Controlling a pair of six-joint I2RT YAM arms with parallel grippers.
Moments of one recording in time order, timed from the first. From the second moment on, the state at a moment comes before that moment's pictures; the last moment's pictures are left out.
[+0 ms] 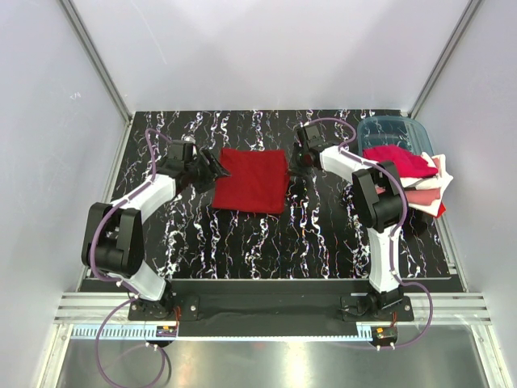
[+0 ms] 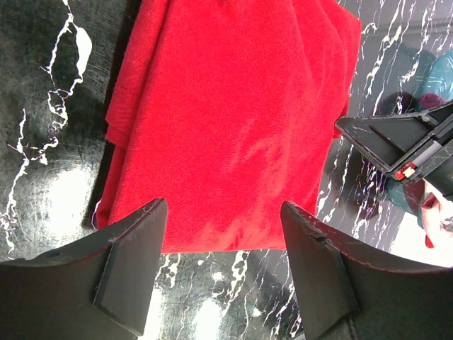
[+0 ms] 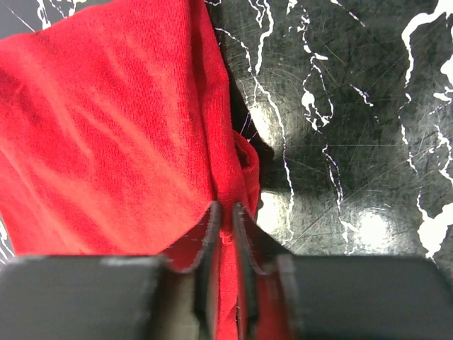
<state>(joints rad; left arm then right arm) -0.20 1.59 1.00 -0.19 0.28 -0.78 0.39 2.13 1.55 -0.34 -0.10 0.64</state>
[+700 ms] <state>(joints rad) -0.20 1.64 1.02 -0.21 0.28 -0.78 0.36 2.27 1.66 -0.28 -0.26 0.68</state>
